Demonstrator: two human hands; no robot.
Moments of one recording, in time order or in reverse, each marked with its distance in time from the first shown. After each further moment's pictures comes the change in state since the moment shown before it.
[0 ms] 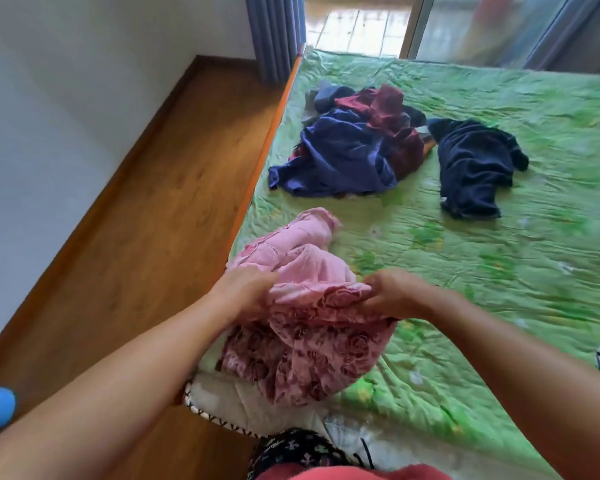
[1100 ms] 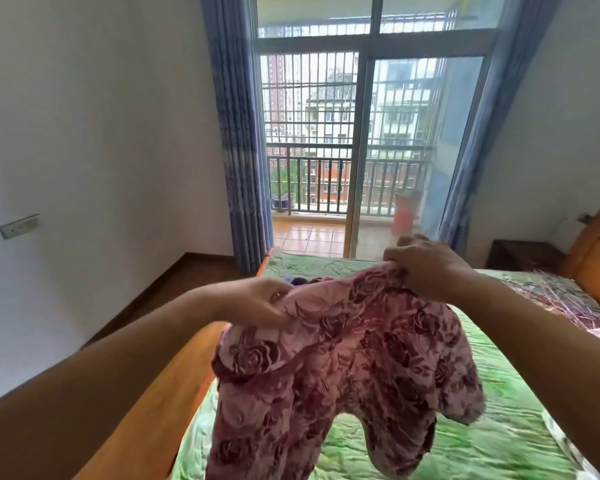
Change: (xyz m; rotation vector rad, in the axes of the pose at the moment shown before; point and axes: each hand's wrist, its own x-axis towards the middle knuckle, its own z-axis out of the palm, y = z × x) left_hand -0.033 0.094 -0.328 -0.613 0.049 0.197; right_hand -0.216 0.014 -0.256 -0.473 0.903 0.068
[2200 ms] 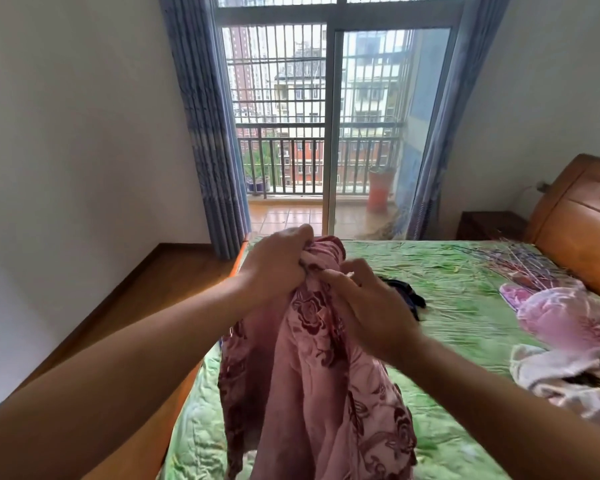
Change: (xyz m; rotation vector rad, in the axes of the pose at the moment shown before) left_hand 0.058 0.035 0.024 0.438 0.618 0.265; right_hand -0.063 -0.099 0.056 0.342 0.447 -0.105
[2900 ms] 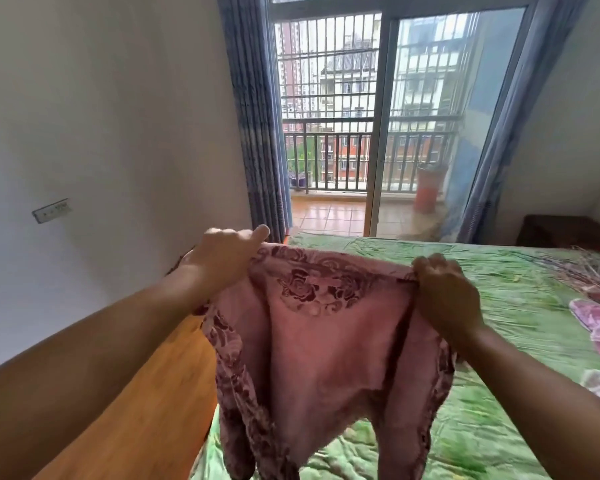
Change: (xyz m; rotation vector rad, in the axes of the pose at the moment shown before) left_hand -0.061 -0.127 -0.057 0.715 -0.064 -0.069; right_hand 0.020 0.069 0.044 -0.422 -0.078 0.358
